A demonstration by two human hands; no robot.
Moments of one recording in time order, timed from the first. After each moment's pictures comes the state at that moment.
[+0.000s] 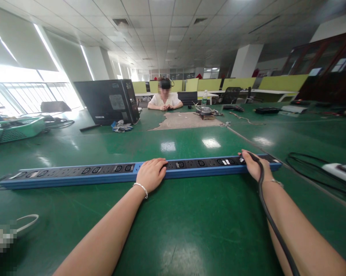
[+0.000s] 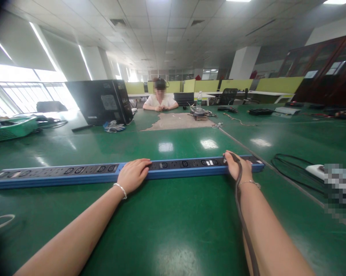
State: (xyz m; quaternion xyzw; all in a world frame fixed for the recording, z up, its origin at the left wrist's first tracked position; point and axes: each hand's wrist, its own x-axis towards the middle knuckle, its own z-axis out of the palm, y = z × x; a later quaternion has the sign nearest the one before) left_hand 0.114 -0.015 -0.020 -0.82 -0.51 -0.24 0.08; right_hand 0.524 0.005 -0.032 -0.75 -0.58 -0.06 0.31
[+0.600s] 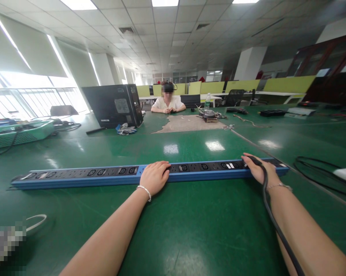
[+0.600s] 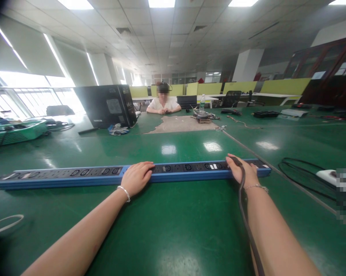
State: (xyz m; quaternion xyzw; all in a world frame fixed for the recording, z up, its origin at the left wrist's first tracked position) left_hand 0.115 -0.016 -0.017 -0.82 -0.52 -0.24 0.07; right_hand 0.520 0.008 -0.028 -0.76 -0.54 -0.02 0.36
